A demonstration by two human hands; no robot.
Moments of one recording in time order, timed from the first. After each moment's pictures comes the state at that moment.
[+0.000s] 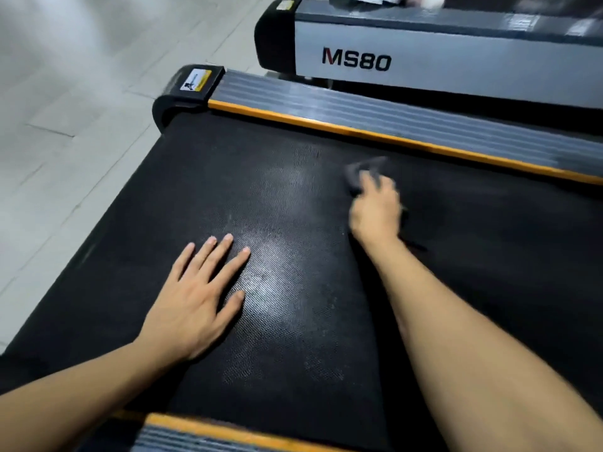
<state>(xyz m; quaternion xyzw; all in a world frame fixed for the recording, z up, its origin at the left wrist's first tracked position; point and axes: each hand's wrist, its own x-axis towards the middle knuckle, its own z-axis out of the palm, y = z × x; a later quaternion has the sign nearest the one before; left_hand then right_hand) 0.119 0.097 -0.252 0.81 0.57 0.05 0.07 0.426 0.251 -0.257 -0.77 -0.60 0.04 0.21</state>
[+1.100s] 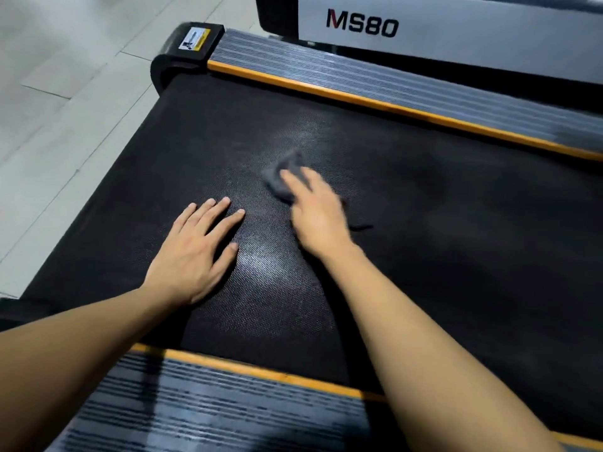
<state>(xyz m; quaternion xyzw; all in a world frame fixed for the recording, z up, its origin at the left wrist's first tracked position) 0.119 0.099 -0.254 0.81 0.58 0.08 0.08 0.354 0.177 -0.256 -0.61 -0.76 0.12 0.19</state>
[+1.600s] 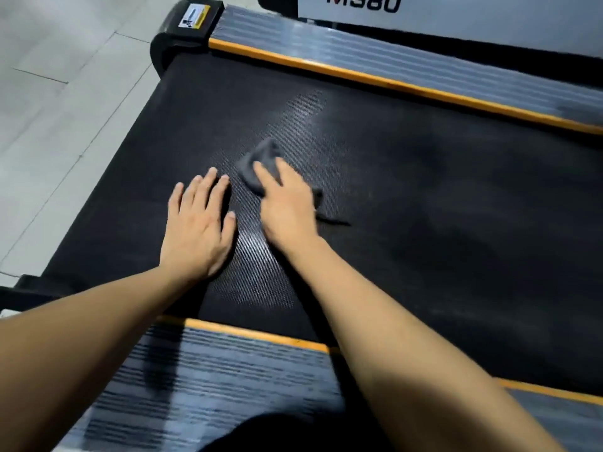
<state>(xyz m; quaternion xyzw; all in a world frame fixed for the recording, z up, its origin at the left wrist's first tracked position) 0.124 0.093 -0.252 0.74 0.66 0.10 0.03 0.287 0.141 -0.253 -0.63 -0.73 0.12 0.22</state>
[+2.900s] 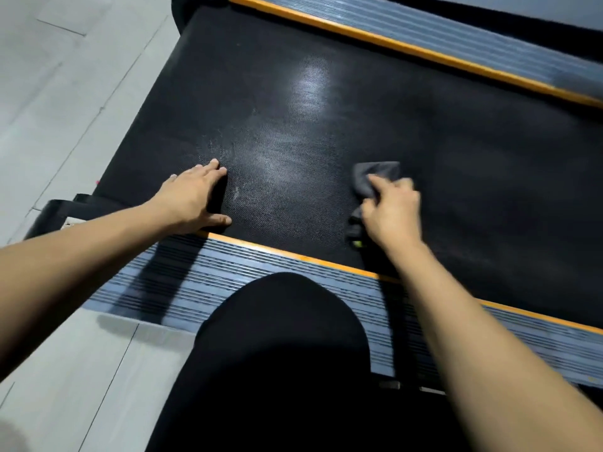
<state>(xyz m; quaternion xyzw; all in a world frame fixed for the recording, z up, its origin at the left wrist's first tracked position) 0.079 0.039 -0.200 0.74 0.63 -0.10 0.24 0.423 0.022 -0.213 -0.76 -0.63 0.11 0.12</state>
